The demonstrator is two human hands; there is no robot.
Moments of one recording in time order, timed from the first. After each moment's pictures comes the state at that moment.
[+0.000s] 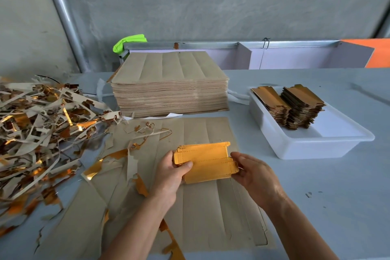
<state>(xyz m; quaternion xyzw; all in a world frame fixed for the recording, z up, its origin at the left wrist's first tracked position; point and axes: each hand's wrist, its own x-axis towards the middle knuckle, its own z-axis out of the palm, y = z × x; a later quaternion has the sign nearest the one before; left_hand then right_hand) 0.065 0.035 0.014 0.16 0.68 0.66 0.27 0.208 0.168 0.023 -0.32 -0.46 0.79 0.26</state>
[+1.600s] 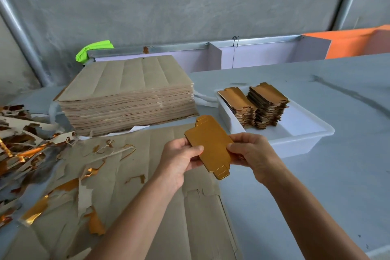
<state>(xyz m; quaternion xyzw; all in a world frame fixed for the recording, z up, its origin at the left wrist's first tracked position) 0.097 0.138 0.067 0.21 0.61 0.66 0.38 0.233 0.239 0.078 -0.39 -0.59 0.65 0.27</state>
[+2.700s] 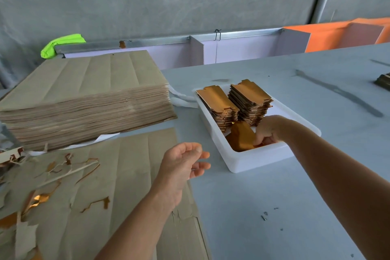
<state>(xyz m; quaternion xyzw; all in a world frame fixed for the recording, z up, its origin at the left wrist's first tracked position) 0.117 0.189 0.053 0.27 0.61 0.62 0.40 0.244 0.398 0.088 -0.59 -0.69 0.42 -0.04</state>
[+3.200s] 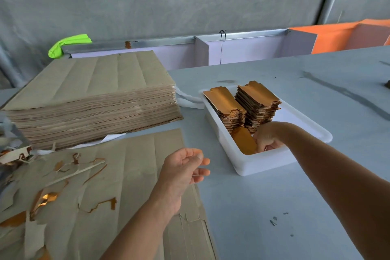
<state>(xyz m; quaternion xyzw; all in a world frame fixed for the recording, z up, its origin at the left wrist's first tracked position) 0.107 0.177 0.048 0.27 0.63 0.62 0.39 0.228 0.399 0.076 -0.55 -0.73 0.36 -0.20</state>
